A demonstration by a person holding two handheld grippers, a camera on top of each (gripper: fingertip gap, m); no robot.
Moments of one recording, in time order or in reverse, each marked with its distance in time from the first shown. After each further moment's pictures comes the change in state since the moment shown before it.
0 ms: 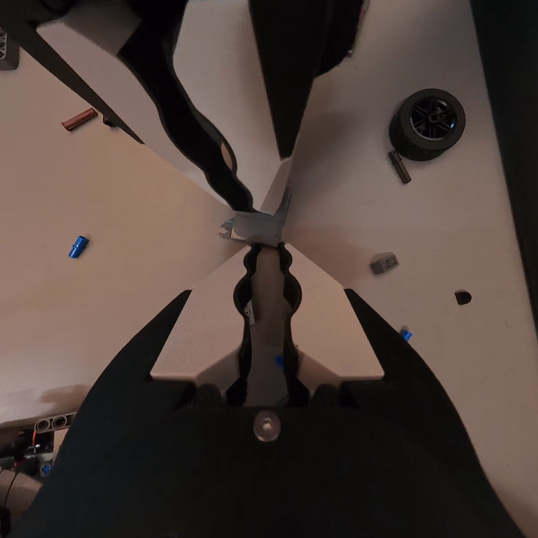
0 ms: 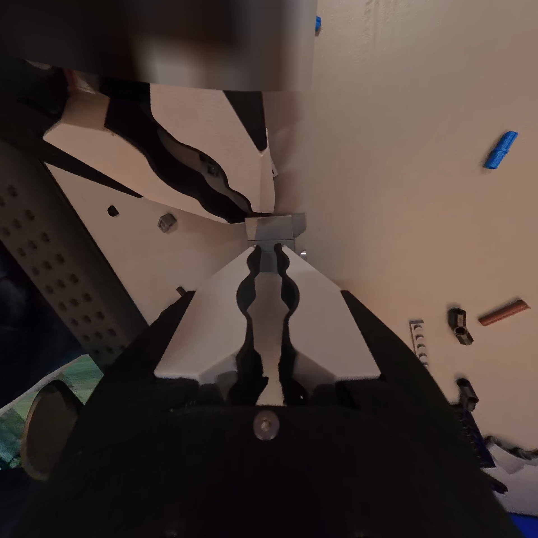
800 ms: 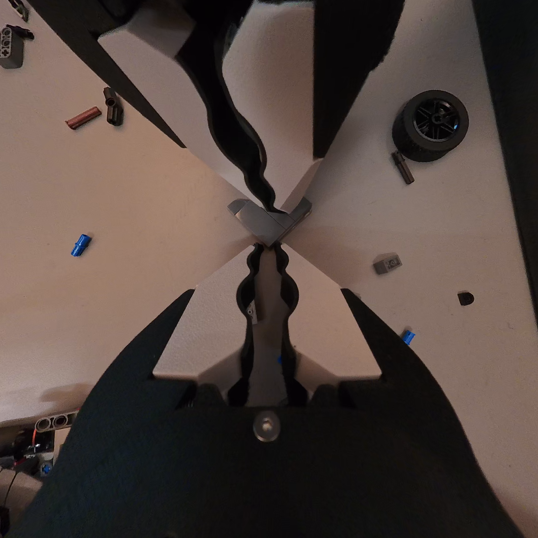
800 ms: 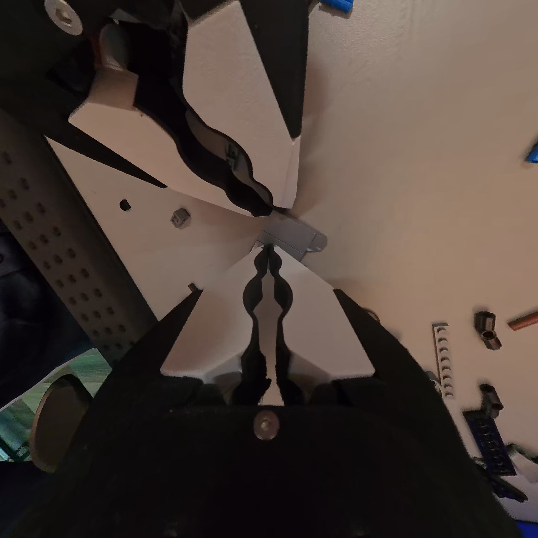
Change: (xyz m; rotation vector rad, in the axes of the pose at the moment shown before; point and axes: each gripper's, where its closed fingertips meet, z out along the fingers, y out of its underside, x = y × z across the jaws) left arm -0.002 0.000 0.000 0.006 -0.001 -0.007; right arm -0.012 0.005 0.004 -0.016 -0.014 -0.005
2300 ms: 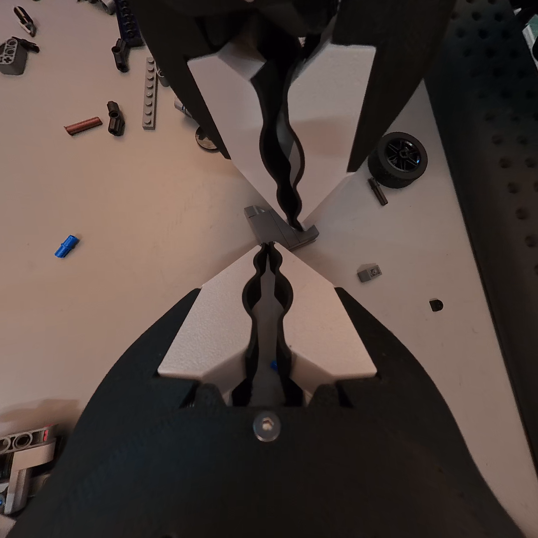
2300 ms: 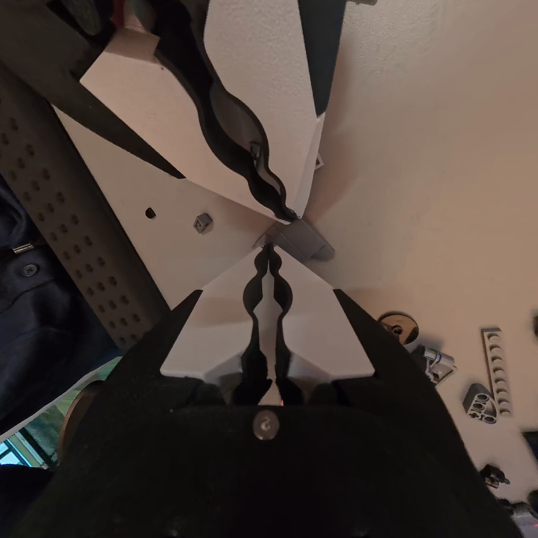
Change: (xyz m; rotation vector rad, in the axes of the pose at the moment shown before) left arm 0.004 -0.008 -0.005 0.121 0.084 -0.080; right arm -0.015 0.001 0.005 0.040 -0.054 0.062
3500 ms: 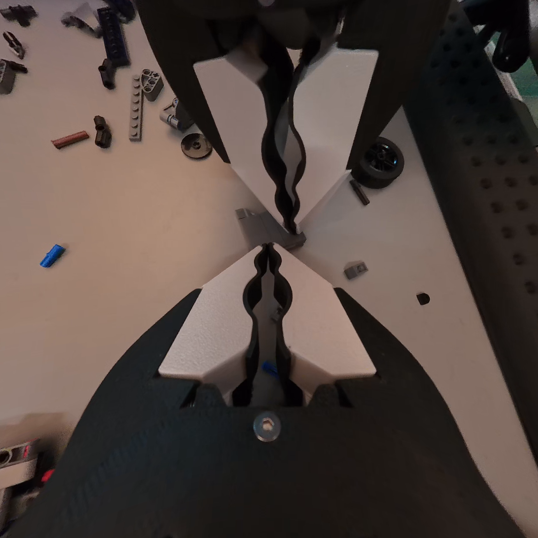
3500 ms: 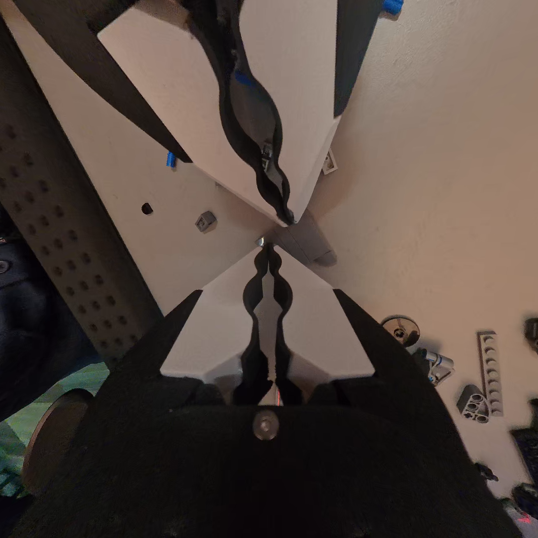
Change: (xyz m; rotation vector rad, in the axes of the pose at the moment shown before) left arm 0.009 -0.002 -0.003 0.055 0.043 0.028; right arm -0.006 0.000 0.002 0.030 0.057 -0.076
